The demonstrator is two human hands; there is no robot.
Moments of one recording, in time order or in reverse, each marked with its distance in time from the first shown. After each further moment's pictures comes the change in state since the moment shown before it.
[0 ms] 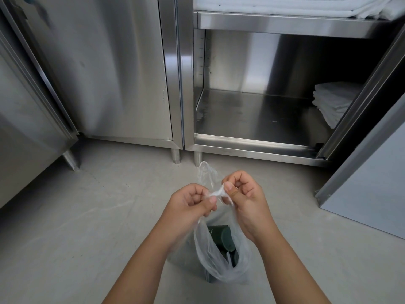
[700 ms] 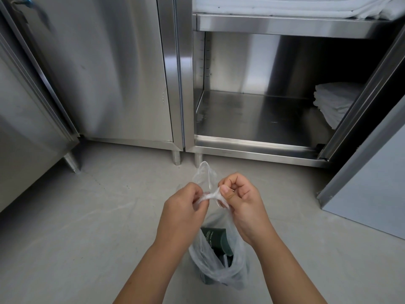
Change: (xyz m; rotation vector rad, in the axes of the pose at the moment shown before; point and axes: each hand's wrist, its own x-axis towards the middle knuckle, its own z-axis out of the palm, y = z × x) left_hand 0.004 -0.007 0.005 0.719 0.326 0.227; right_hand 0.000 -0.004 0.008 0.046 -0.014 0.024
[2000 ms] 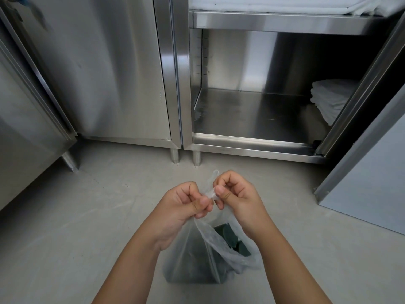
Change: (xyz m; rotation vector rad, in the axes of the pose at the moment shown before) left_hand 0.002 0.002 -0.025 -0.955 -0.487 -0.250; right_hand -0.003 -0.004 -0.007 -0.173 -0.166 -0.082
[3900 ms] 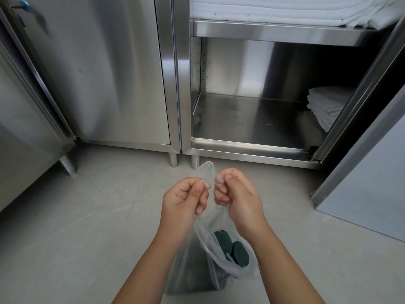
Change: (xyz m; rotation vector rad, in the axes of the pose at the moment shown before) left_hand 0.013 -0.006 0.018 0.071 0.316 0.330; right_hand 0.013 -0.016 0.015 0.243 0.162 0.104
